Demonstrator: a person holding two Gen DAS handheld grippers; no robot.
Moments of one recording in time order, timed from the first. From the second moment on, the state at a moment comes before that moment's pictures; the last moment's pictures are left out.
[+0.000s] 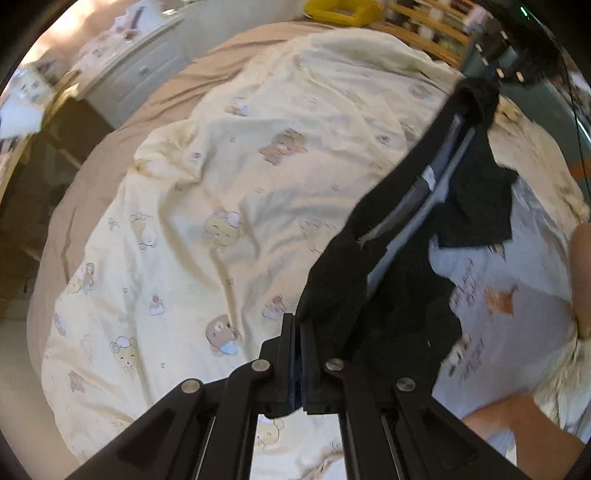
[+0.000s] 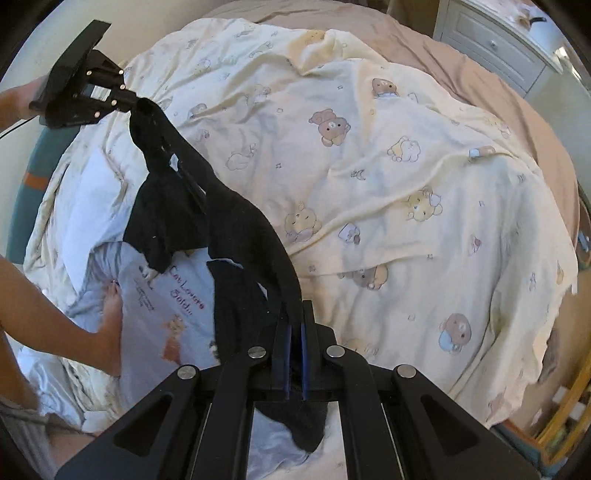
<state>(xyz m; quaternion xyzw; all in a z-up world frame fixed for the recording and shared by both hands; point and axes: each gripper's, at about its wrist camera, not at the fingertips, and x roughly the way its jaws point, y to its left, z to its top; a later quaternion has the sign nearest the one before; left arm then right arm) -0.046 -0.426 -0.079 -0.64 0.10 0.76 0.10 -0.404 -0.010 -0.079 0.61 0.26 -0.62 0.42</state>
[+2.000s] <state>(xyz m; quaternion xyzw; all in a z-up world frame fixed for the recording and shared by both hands) 0.345 -0.054 -0.229 -0.64 0.17 0.72 0.19 0.064 0.171 -0.268 0.65 0.20 -0.59 0.44</state>
